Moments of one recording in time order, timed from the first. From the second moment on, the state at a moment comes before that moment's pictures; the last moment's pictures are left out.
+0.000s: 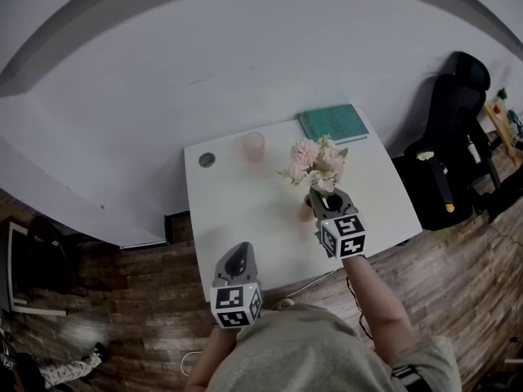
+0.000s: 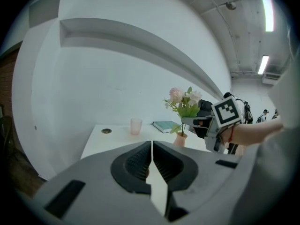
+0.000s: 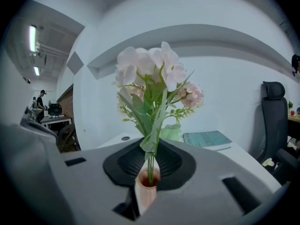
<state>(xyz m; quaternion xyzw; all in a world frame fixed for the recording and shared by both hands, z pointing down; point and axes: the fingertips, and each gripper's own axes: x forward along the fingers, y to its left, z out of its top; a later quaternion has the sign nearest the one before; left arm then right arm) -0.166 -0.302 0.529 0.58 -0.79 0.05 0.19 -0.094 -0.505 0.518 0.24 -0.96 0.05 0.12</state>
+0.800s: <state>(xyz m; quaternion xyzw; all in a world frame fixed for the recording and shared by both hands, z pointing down) -0.155 -0.250 0.513 0.59 -0.78 0.04 0.19 -0.089 -0.483 0.419 0.27 -0.96 -0.01 0.05</state>
